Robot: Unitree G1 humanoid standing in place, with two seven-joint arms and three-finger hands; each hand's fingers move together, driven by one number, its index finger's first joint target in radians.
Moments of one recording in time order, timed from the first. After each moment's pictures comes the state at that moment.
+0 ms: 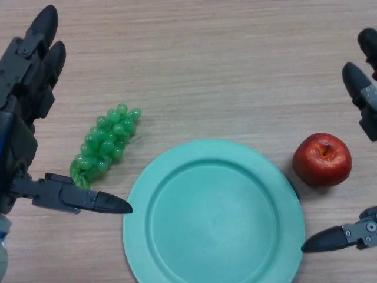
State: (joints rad) left arm 0.04 0.25 0.21 -0.77 -0.13 0.31 -0.21; right arm 0.14 -0.19 -0.14 -0.88 0.16 0.28 0.26
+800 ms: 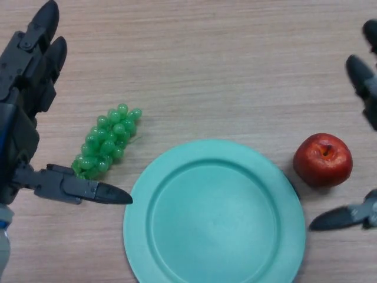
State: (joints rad) left arm -0.01 0.25 0.21 -0.71 -0.14 0.31 -0.21; right arm 0.05 -0.23 -0.22 -0.75 0.24 0.30 0.23
